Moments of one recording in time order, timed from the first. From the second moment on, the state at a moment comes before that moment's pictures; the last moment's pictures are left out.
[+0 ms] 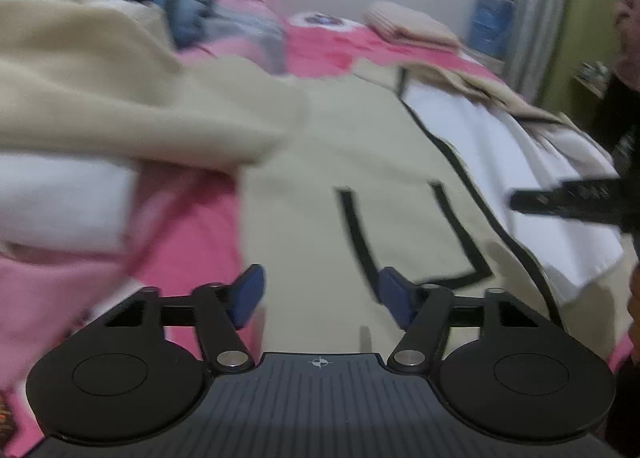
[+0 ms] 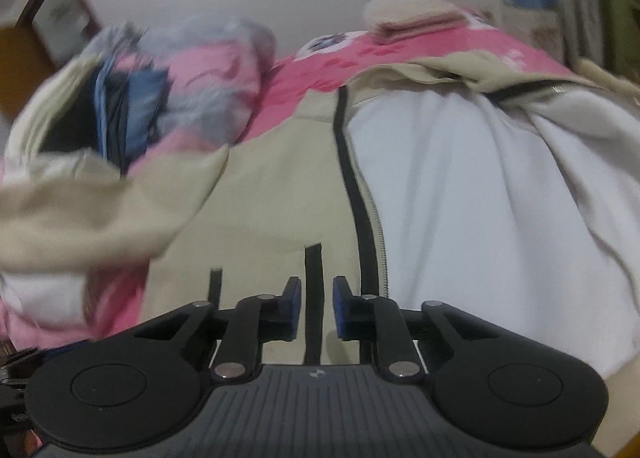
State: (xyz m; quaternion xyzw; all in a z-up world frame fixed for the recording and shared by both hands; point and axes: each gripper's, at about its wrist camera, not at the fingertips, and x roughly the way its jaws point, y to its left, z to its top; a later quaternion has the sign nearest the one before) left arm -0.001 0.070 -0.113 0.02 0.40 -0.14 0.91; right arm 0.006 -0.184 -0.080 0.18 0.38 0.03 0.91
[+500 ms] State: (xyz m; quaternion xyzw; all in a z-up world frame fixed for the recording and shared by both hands) left arm 0.048 0.025 -0.155 -0.04 0.39 -0.22 0.89; right arm 0.026 -0.169 -0.119 0.08 0.46 0.01 0.89
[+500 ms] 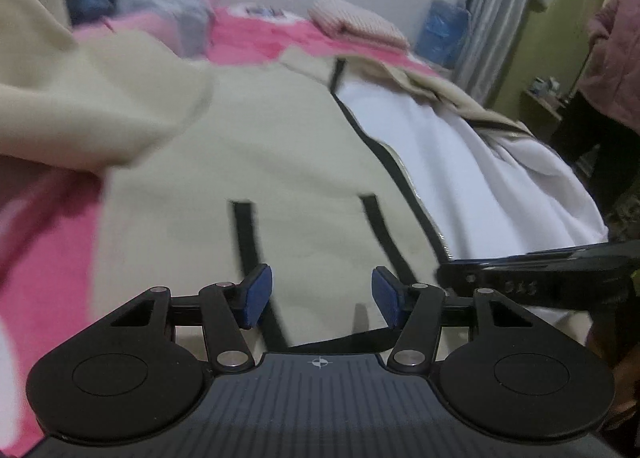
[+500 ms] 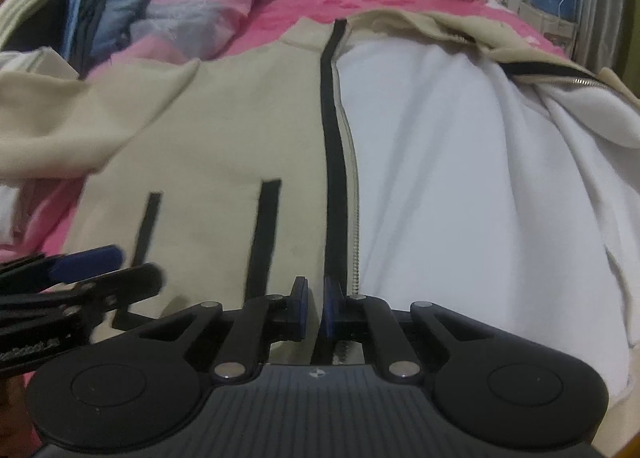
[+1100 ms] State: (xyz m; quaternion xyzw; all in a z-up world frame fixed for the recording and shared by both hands) left arm 0.057 -0.002 -0.170 -0.03 0.39 -0.25 0.89; right arm 0.028 -0.206 -0.091 0.14 0.45 -0.07 0.88
